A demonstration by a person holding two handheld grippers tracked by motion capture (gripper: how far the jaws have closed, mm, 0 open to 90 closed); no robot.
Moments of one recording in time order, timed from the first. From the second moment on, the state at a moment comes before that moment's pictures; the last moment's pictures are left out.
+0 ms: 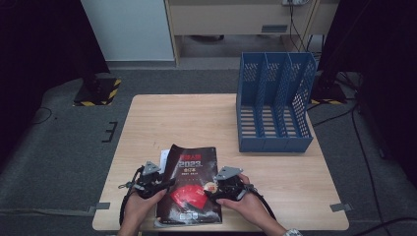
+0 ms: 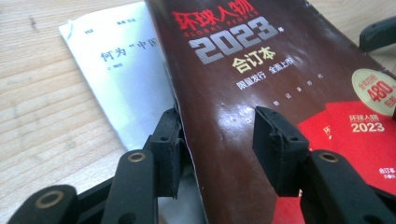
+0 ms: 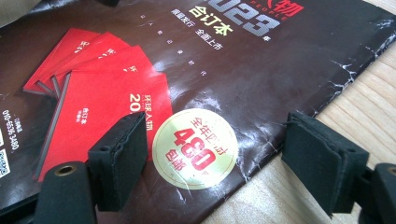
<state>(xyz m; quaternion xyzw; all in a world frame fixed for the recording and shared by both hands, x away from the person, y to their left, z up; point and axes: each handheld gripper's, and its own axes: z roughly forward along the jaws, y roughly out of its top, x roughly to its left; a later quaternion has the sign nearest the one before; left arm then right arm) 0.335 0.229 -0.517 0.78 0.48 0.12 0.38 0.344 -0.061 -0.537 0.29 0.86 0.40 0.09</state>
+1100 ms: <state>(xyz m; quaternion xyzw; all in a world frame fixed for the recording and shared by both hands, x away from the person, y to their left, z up) 0.333 0.216 -0.496 0.76 0.45 0.16 0.45 0.350 -0.066 -0.537 0.30 0.86 0.41 0.06</state>
